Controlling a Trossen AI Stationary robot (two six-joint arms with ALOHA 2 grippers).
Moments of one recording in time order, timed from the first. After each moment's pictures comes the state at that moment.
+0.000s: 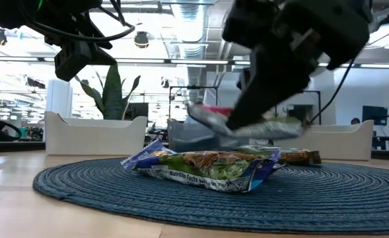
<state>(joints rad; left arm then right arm) -0.59 1.65 0.98 -1.38 -1.40 -1.03 0.39 1.82 1.01 -0.05 0.13 0.26</state>
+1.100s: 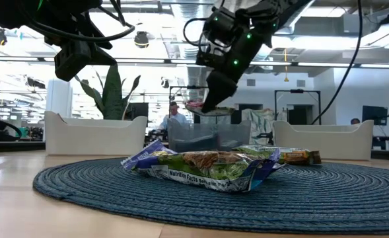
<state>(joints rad) -0.59 1.65 0.98 -1.37 -1.40 -1.03 -0.24 1.82 1.29 -0.36 0.17 -0.32</state>
